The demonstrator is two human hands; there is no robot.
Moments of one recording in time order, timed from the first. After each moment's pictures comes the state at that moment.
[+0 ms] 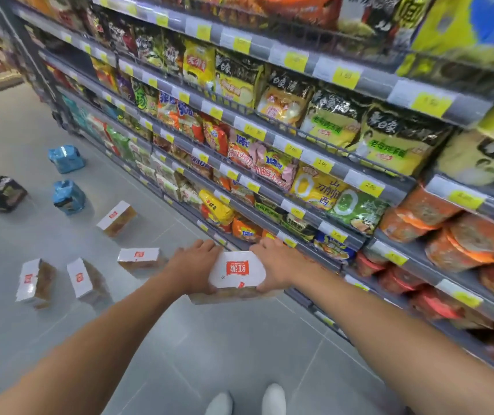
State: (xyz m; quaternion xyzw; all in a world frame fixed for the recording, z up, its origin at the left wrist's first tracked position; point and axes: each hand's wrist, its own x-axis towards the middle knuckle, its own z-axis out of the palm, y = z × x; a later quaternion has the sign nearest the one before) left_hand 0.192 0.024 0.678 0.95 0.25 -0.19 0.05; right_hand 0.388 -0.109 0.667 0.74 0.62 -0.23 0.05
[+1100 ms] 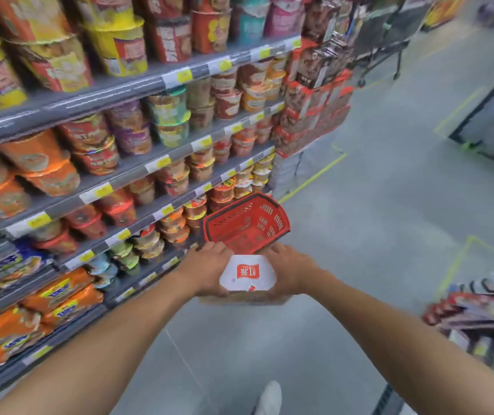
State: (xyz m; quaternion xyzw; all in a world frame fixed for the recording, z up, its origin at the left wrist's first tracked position) left_hand 0.300 -0.532 0.661 0.87 -0.46 -0.17 -0.04; right_hand 0.191 -0.739 0.664 0.97 -0.06 -0.22 -0.08
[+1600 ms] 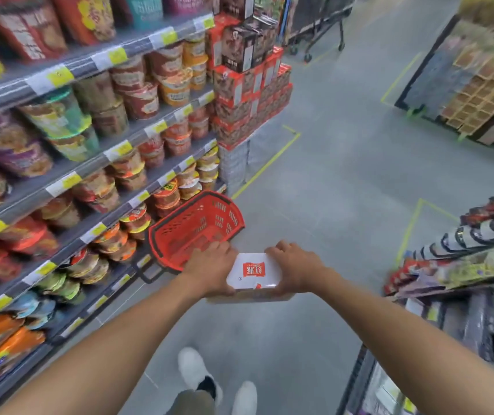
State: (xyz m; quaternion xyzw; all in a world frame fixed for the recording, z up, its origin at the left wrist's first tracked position) left_hand 0.264 -0.750 0.642 0.83 -0.53 -0.17 -0.07; right_hand 0.121 -0.933 0.652 0.95 -0.16 -0.23 -0.10
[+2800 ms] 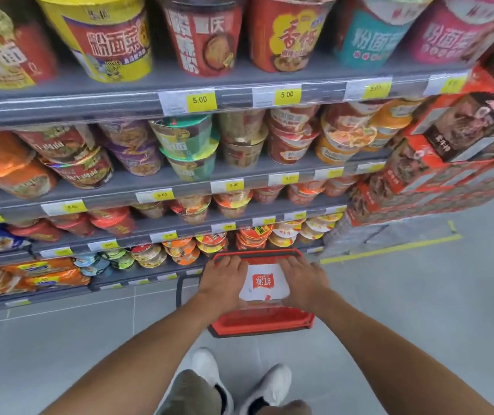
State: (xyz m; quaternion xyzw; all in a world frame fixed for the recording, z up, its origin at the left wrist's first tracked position) left_hand 0.552 -0.795 0.548 0.96 -0.20 -0.19 -0.03; right_hand 0.562 -1.008 0.561 0.95 0.14 -0.27 0.04
